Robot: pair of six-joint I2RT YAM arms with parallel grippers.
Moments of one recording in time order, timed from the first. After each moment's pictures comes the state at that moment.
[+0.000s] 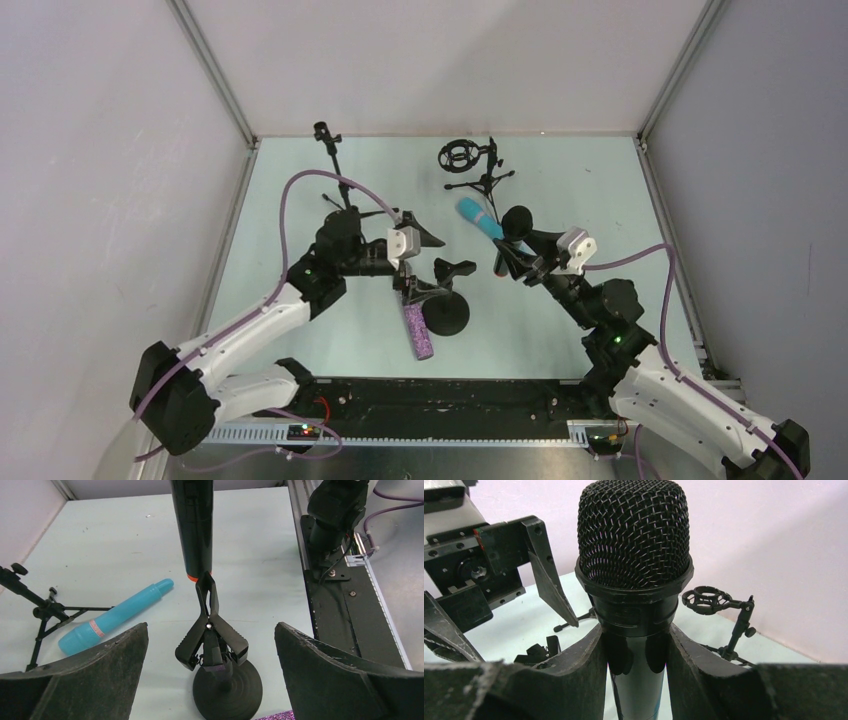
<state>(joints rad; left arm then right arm) -0.65 1.07 0.74 0.15 0.82 0.26 0.73 0.59 0.41 0.51 -0.02 -0.07</state>
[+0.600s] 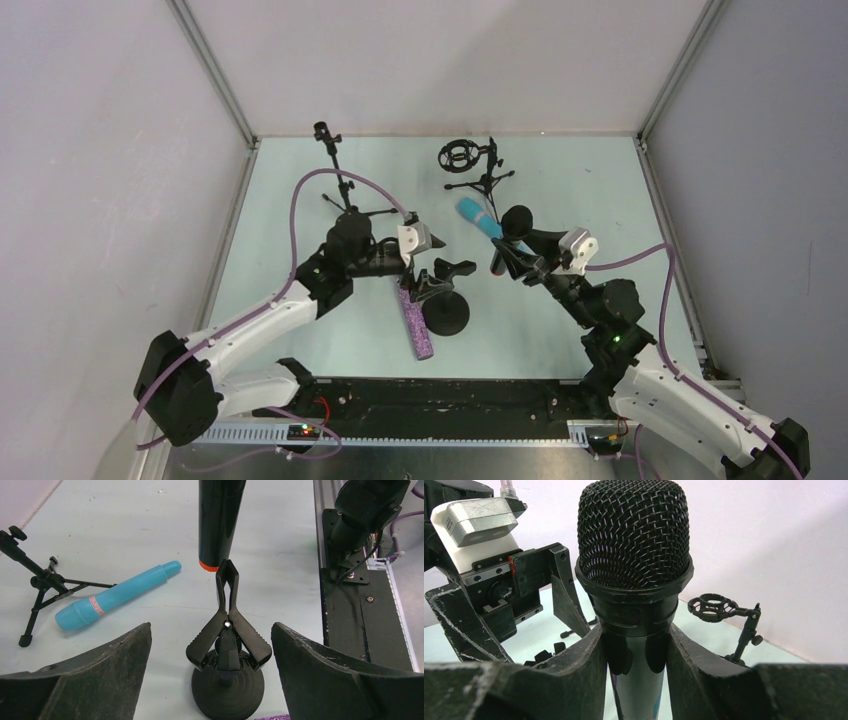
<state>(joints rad) -0.69 1.13 0.74 0.15 0.68 0.22 0.73 0.60 0.41 0.55 -0.04 -0.06</state>
